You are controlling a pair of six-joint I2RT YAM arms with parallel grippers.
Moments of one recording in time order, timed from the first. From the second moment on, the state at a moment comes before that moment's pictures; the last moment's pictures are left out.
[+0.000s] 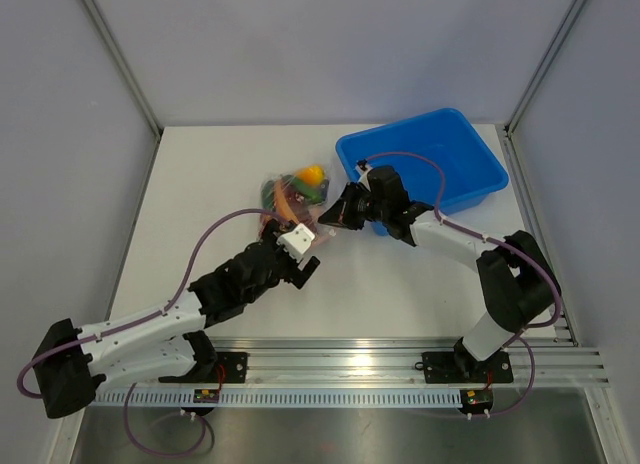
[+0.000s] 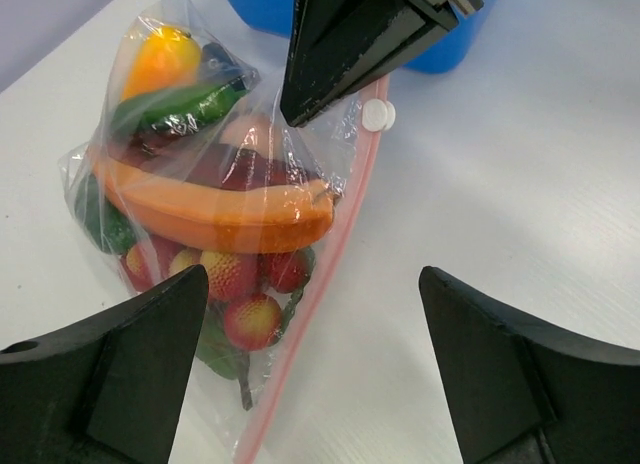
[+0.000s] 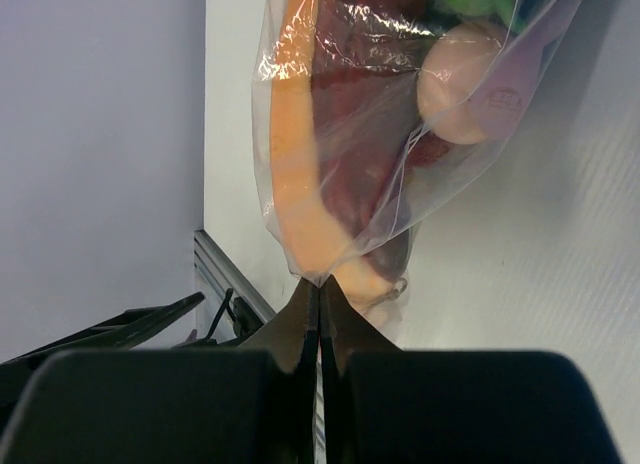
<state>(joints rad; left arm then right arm) -0.96 0.91 0.55 0.01 -0.31 0.13 0.58 1.63 1.03 0.09 -0.42 0.92</state>
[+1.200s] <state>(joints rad) -1.00 1.23 0.64 0.04 -0.53 0.19 0.58 1.59 0.97 0.20 -0.49 1.05</state>
